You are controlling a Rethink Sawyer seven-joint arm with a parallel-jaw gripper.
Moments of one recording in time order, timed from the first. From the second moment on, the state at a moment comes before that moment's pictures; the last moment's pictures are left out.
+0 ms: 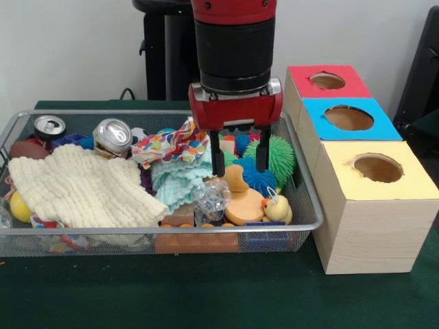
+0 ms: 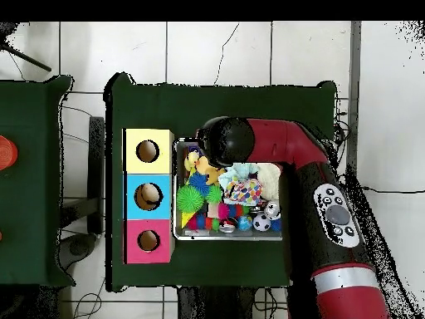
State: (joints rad) arm -0.44 -0.60 0.35 1.40 -0.29 0.74 1.58
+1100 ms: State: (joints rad) arm -0.42 -0.49 0.35 1.16 -0.30 1.01 1.58
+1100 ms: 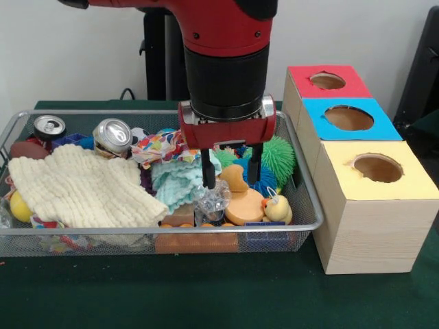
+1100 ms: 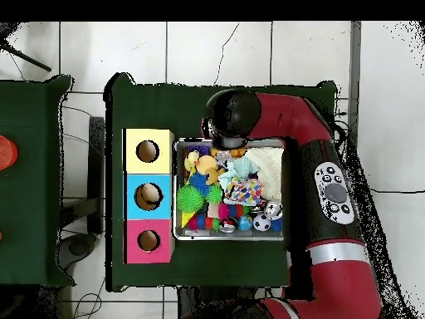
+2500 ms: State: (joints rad) arm -0.52 -0.56 0.36 1.29 -0.37 0.85 1.58
